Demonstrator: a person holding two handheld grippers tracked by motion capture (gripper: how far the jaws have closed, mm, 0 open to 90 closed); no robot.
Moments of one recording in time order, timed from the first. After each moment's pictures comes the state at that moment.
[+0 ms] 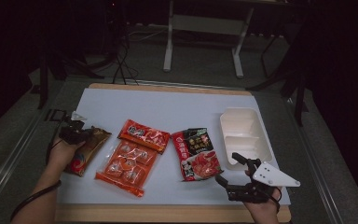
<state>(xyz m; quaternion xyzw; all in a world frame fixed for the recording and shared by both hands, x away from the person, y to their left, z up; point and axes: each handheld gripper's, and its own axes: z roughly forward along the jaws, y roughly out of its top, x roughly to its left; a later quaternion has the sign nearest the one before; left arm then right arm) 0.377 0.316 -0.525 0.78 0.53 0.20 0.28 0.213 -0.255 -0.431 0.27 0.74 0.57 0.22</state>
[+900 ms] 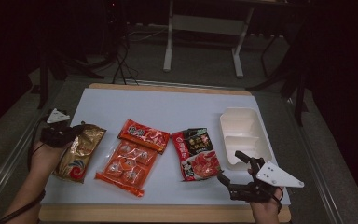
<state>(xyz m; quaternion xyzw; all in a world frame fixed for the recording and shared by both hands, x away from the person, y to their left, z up) 0.321 0.324 -0.462 0.75 0.51 0.24 0.35 0.214 -0.259 -0.428 0.28 0.73 0.58 0.22</state>
